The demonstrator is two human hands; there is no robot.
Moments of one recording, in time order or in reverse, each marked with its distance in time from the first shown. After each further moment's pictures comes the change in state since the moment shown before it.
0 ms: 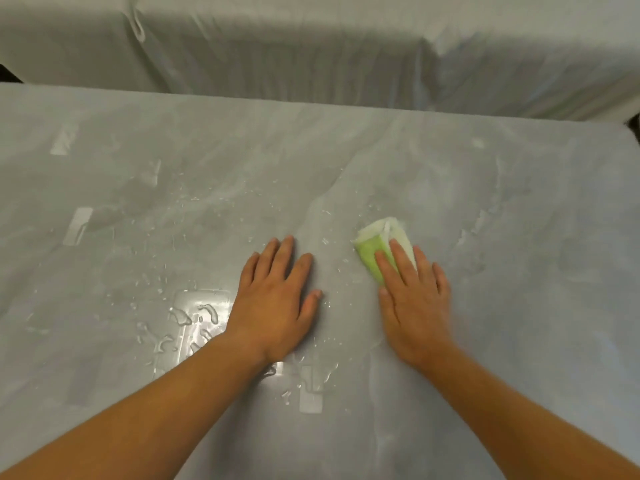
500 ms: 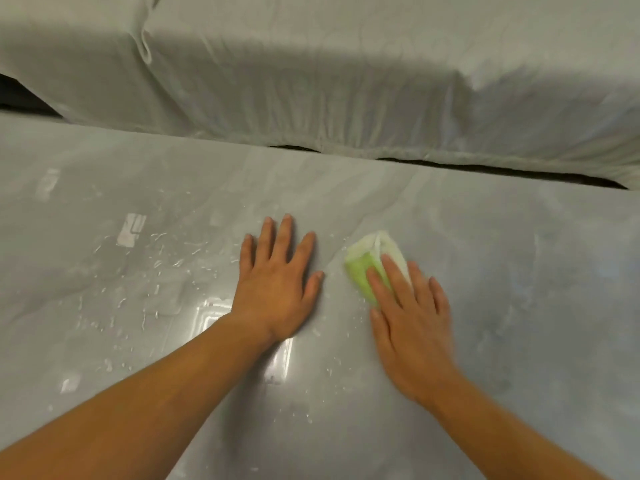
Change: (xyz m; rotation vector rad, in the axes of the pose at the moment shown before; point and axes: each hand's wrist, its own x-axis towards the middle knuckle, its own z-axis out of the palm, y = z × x) left_hand 0.155 -0.014 -0.022 0.077 -0.001 -0.157; right_hand 0.120 0.016 -0.017 0.011 -0.071 -0.155
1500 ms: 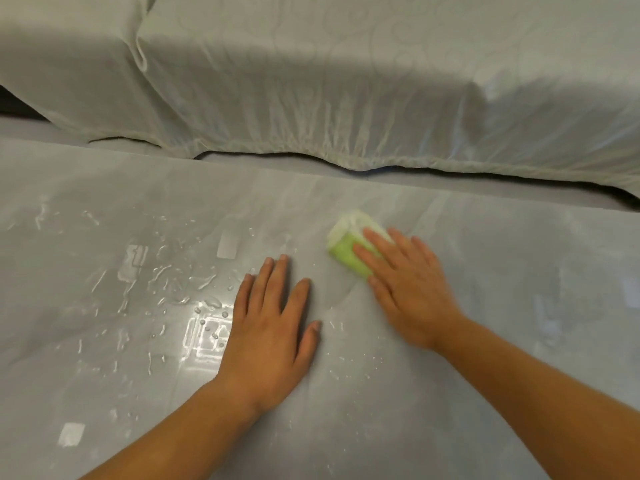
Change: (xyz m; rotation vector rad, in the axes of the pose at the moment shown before) left_hand -0.021 -0.030 0.000 -0.119 0.087 0.099; right_hand 0.111 0.009 -0.010 -0.010 -0.058 -0.234
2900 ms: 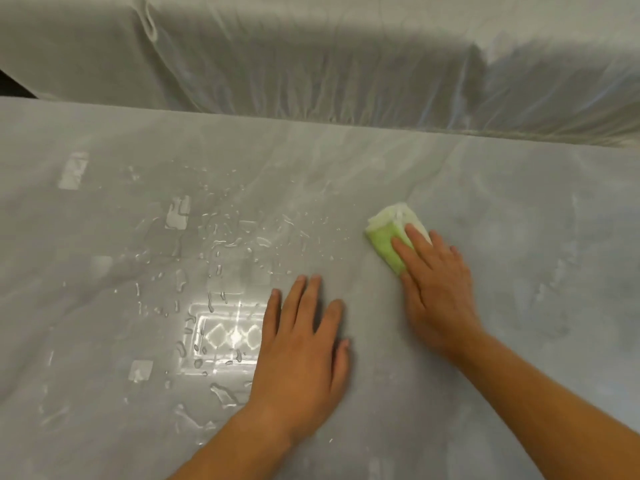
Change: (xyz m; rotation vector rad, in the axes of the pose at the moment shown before) left_hand -0.114 -0.018 0.010 -0.054 -0.025 0.081; right_hand -0.084 -0.096 0.036 0.113 0.177 0.312
